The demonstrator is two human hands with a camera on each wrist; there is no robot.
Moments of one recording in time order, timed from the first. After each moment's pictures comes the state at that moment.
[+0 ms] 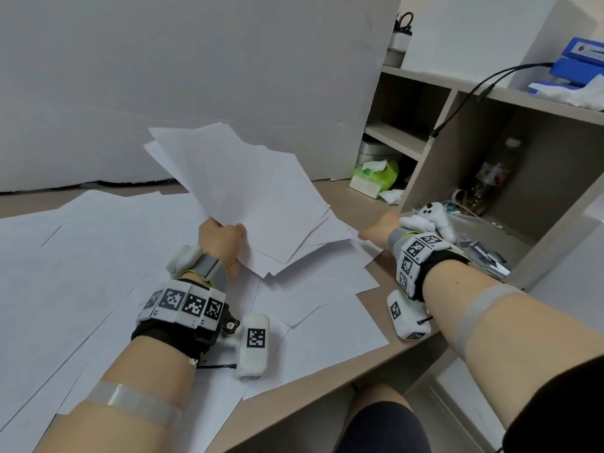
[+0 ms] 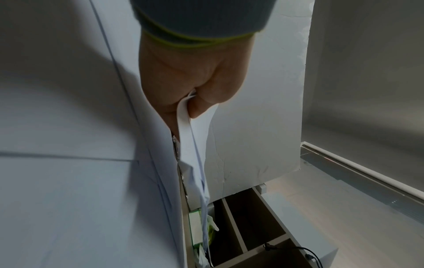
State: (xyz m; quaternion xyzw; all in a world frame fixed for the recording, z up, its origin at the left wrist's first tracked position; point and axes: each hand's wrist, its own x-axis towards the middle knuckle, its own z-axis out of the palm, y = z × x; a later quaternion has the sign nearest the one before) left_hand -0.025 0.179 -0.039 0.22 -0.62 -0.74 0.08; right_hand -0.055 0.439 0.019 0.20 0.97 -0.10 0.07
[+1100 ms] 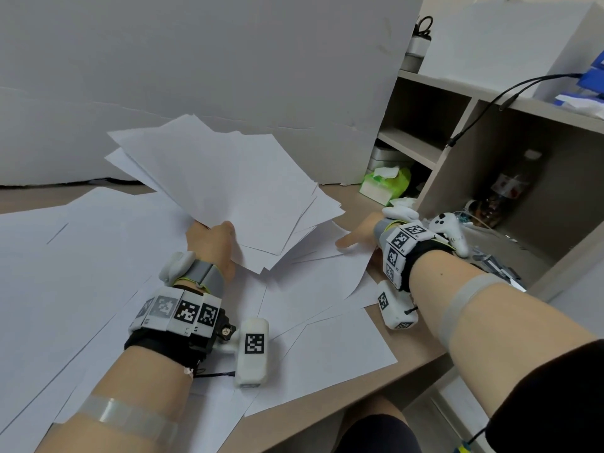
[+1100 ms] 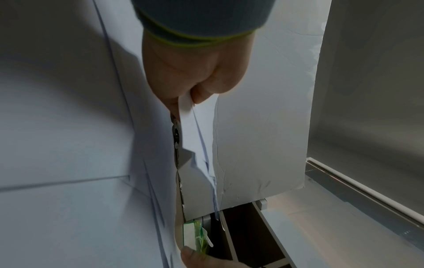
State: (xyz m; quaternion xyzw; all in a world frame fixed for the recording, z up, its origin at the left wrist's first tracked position) left_hand -0.025 0.170 -0.036 0.26 -0.57 -0.76 0.19; right_hand -0.087 0.406 0.023 0.17 0.97 -0.07 0.16
